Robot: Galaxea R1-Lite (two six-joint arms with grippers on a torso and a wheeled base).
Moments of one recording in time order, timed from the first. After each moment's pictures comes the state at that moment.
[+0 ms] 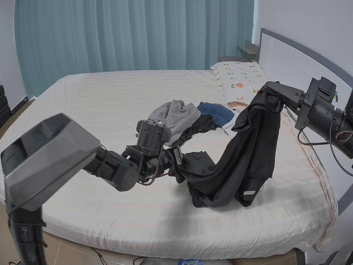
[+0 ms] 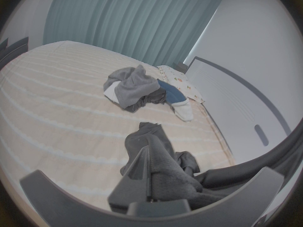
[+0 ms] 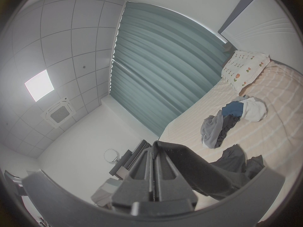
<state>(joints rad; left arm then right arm) -0.57 2.17 -1.23 -0.44 0.11 -0.60 0.42 1.44 -0.74 -0.88 0.28 0.85</state>
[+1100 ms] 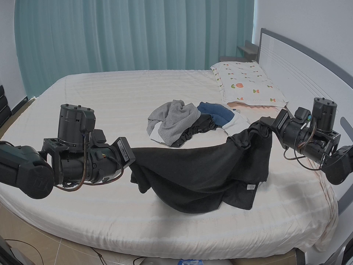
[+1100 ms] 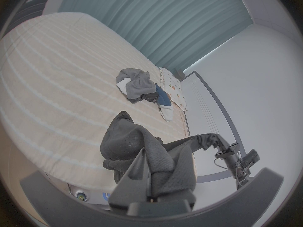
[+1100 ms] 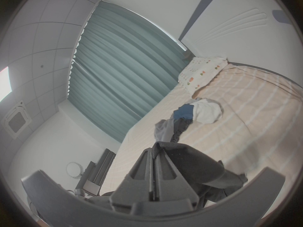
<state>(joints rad) -0.47 1.67 -0.80 -0.36 -0.13 -0.86 0.30 1.74 -0.72 -0.88 0.08 0.82</state>
